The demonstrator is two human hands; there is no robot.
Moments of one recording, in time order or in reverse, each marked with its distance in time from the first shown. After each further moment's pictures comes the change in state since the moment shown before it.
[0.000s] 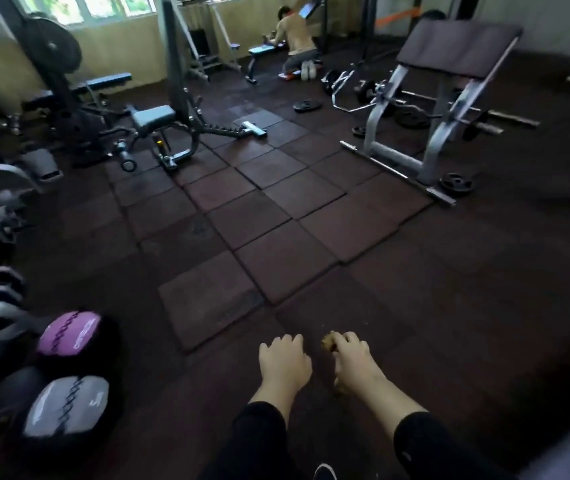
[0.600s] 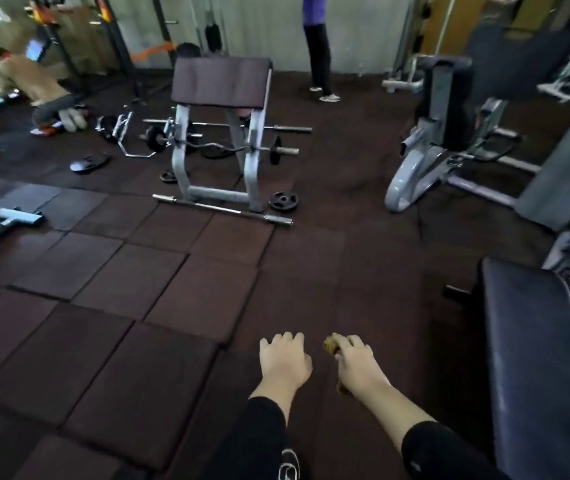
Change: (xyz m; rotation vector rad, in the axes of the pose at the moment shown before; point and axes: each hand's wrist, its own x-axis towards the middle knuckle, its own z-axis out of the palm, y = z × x) left_hand 0.343 0.255 -0.115 0.289 -0.088 0.664; right_hand 0.182 0.231 -0.168 0.391 0.345 0.692
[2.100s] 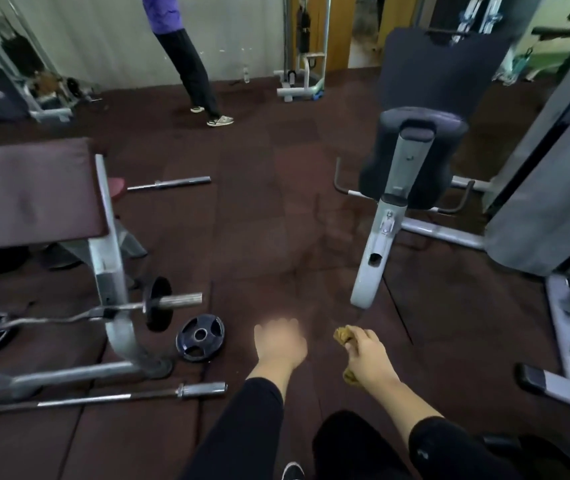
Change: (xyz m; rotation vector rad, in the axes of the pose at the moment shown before) left_hand 0.952 0.155 -0.431 0.149 -0.077 0.308; right_hand 0.878 0.119 -0.429 0.409 0.281 0.421
